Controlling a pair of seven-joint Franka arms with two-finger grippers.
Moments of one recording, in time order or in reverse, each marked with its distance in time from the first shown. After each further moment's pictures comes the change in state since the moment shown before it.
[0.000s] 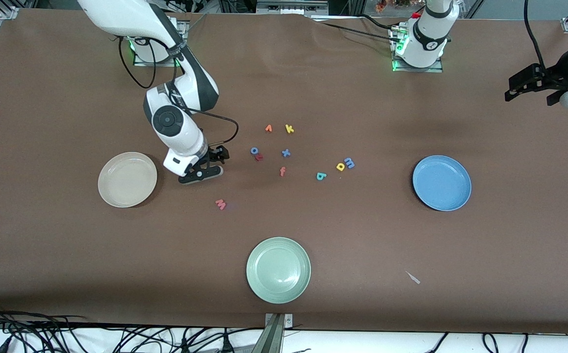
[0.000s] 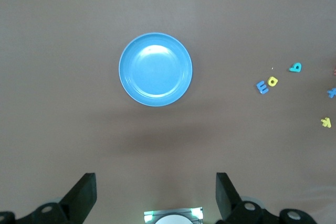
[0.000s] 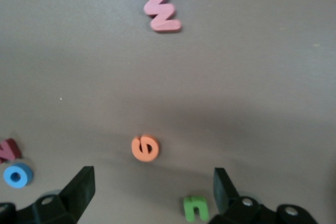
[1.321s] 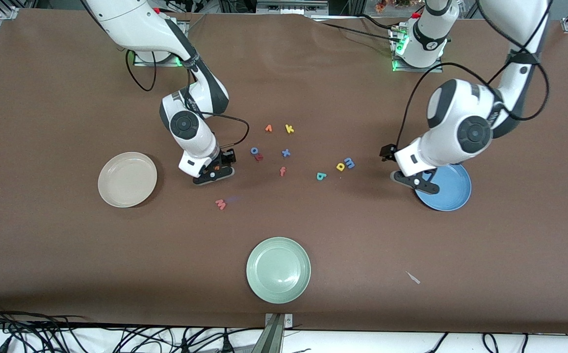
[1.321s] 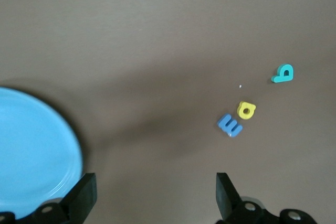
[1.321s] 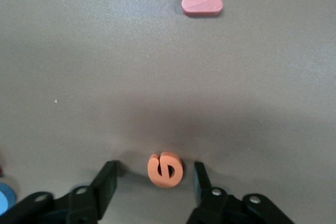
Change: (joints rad) left arm -0.253 0.385 -0.083 -0.304 -0.083 0.677 -0.003; right arm 0.016 0.077 0.013 -0.004 0.000 0.099 0.003
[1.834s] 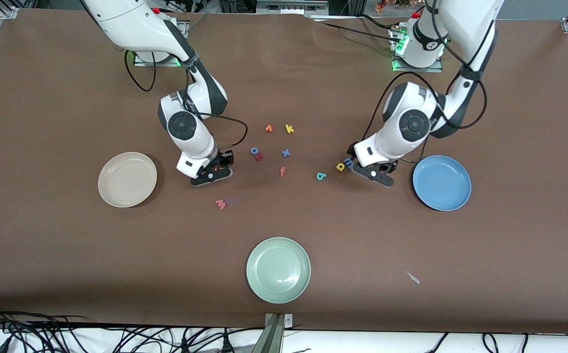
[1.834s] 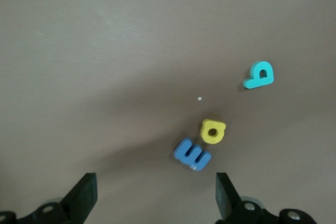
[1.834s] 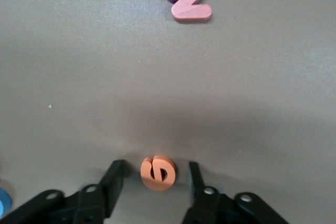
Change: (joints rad) left arm -0.151 0.092 -0.002 -0.111 0.000 0.286 -0.044; right arm -0.007 -0.001 -0.003 0.000 0.000 0.005 0.000
